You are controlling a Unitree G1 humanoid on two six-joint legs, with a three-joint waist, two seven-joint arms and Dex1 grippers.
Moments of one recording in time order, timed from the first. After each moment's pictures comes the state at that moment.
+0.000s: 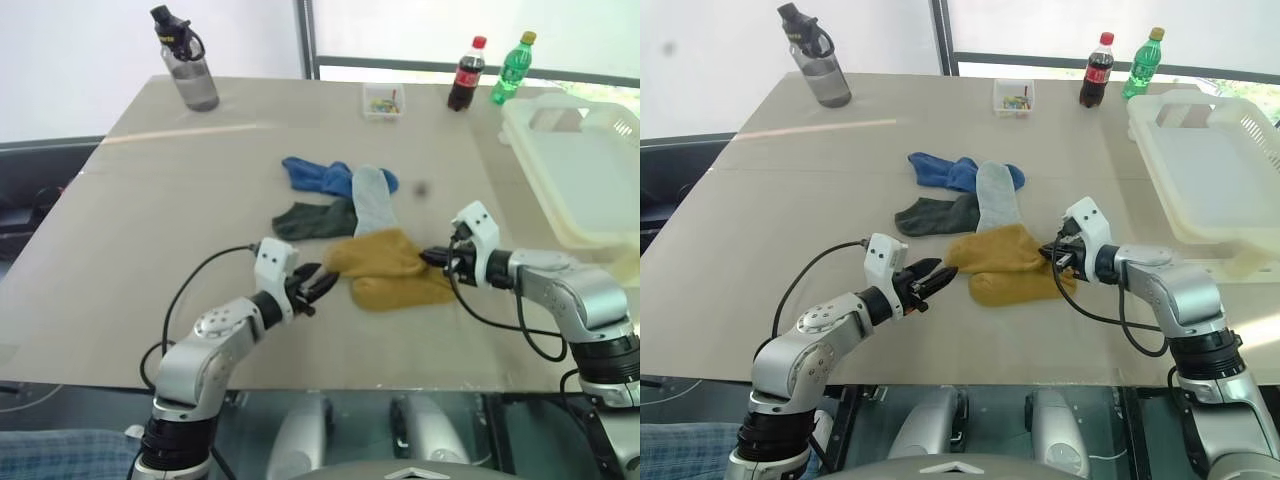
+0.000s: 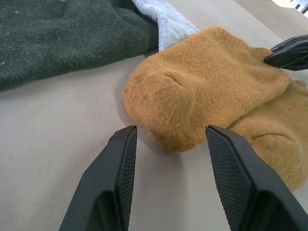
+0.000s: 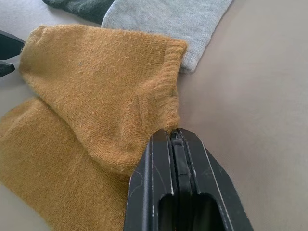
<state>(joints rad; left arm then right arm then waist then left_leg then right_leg) -0.10 0.33 0.02 -0.42 -0.45 0.80 -0.46 -0.44 -0.57 0.08 -0.17 0.47 0.94 0.64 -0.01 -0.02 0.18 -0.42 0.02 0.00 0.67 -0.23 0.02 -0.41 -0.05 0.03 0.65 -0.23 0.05</state>
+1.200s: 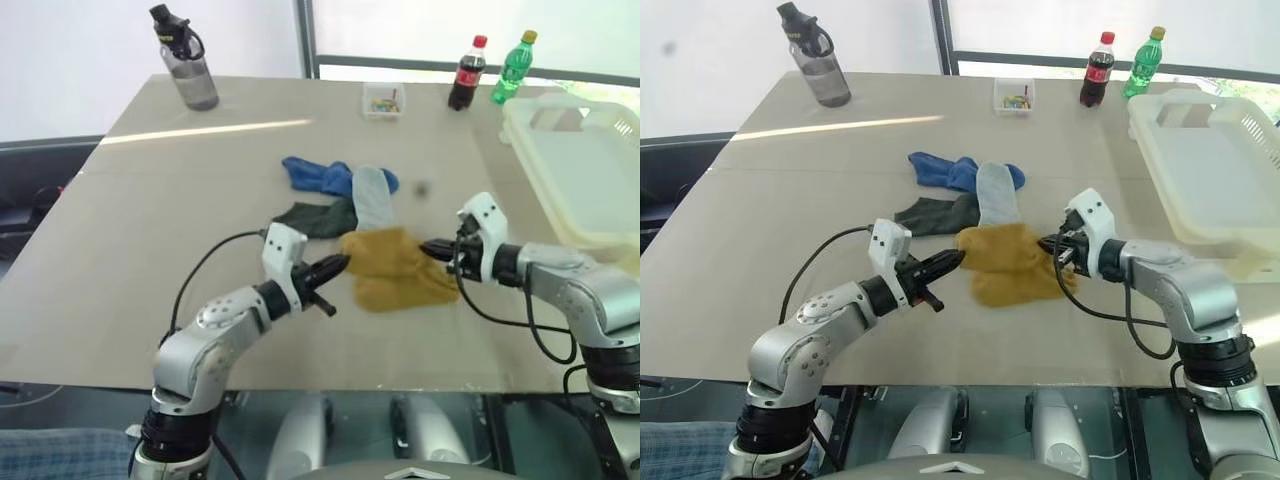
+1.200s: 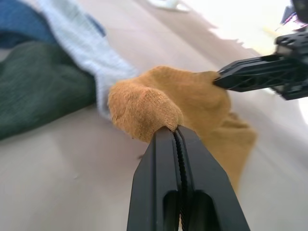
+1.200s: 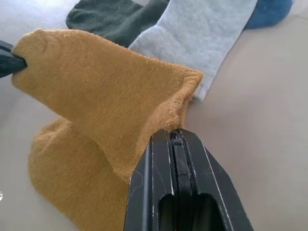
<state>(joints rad) -0.15 0.34 0.02 -0.53 -0.63 0.85 -0.49 -0.43 -0.62 0.00 -0.34 0.55 1.04 0.63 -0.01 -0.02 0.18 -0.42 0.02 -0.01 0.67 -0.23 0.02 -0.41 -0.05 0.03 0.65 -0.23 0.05</state>
